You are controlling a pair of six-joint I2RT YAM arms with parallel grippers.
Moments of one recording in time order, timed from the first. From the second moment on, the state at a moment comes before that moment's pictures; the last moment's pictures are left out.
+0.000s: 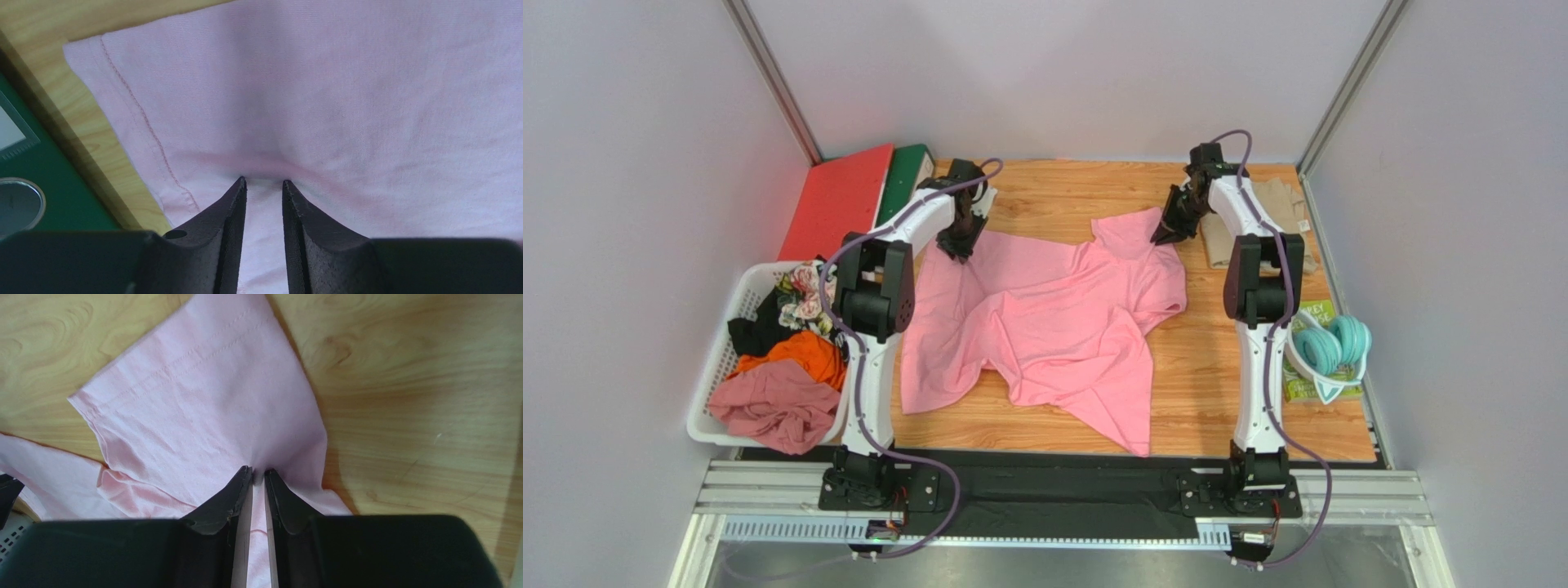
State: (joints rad) left arm -0.25 2.27 1.85 -0.79 -0.11 0.17; right arm 0.04 2.48 2.18 -0.89 -0.32 0.44
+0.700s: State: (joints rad) left arm -0.24 2.50 2.24 -0.93 -0.11 0.18; right arm -0.07 2.71 2.53 -0.82 -0.44 0.53
